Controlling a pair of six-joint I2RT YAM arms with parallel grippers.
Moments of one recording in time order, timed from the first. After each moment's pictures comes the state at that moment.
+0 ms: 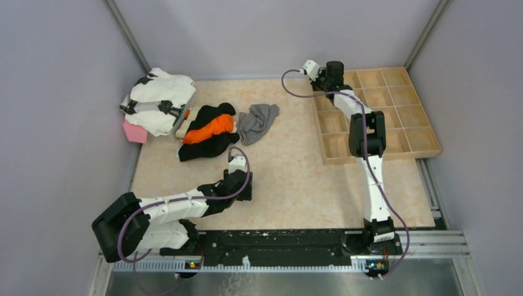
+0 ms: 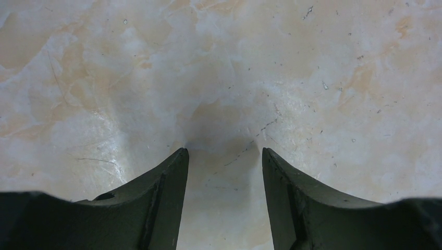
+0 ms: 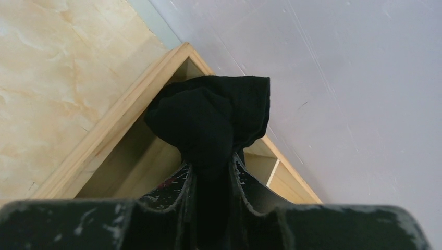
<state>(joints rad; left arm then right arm) -0.92 1.18 0.41 -0.07 -0.41 -0.63 0.16 2.59 2.19 -0.05 -0.08 -0.88</state>
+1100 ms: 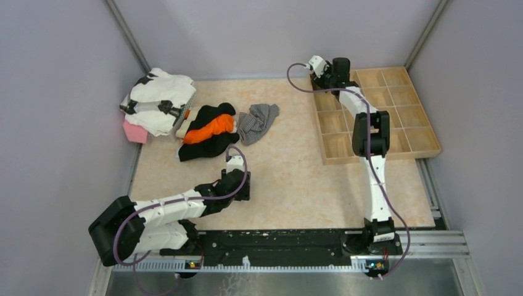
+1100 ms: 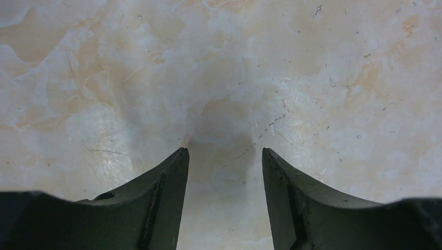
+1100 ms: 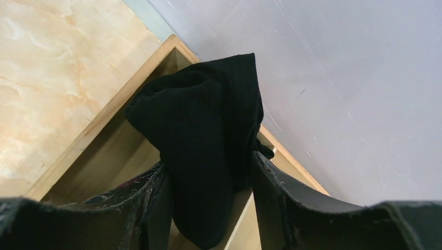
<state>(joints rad) -0.90 1.14 0.41 -0.12 -0.41 -0.63 0.13 2.57 2.22 -0.13 -0.17 -0.80</state>
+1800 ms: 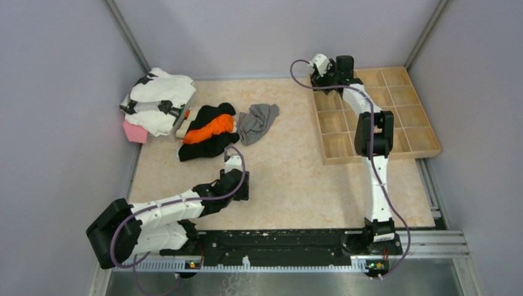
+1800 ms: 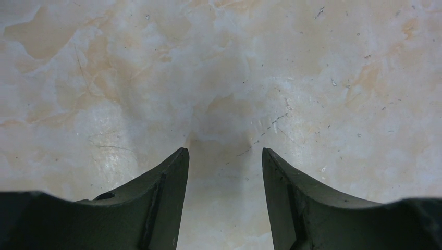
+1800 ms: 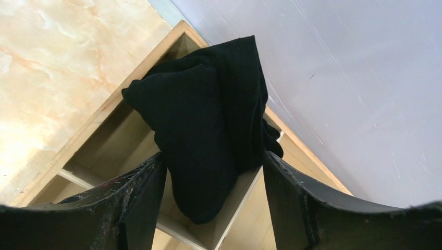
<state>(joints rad) -0.90 1.12 0.41 -0.15 -0.41 -0.63 0.11 2.54 2.23 -0.23 -0.21 -0.76</state>
